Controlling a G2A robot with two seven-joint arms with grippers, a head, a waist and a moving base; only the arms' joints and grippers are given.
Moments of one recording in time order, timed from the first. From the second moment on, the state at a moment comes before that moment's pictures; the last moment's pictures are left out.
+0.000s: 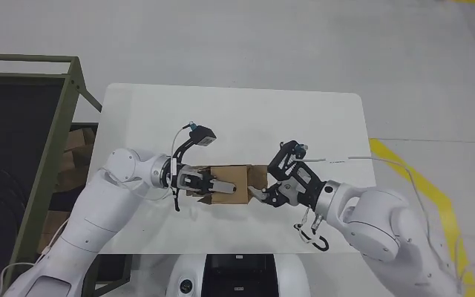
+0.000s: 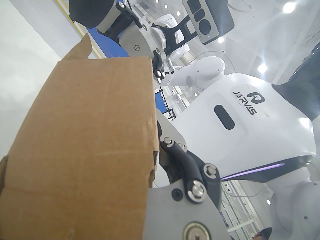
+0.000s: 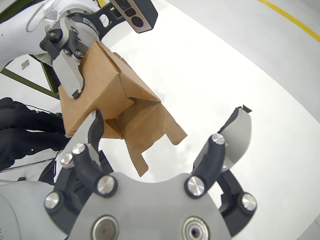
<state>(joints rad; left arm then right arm) 1.17 -0.95 -1.14 -1.65 -0.72 -0.43 -1.39 -1.32 -1.01 1.11 -2.30 -0.80 -0.16 0.86</state>
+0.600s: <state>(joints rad) 1.17 -0.94 -1.14 -1.66 -0.73 -0.43 -1.39 -1.29 -1.02 1.07 -2.27 -0.77 -0.20 0.84</state>
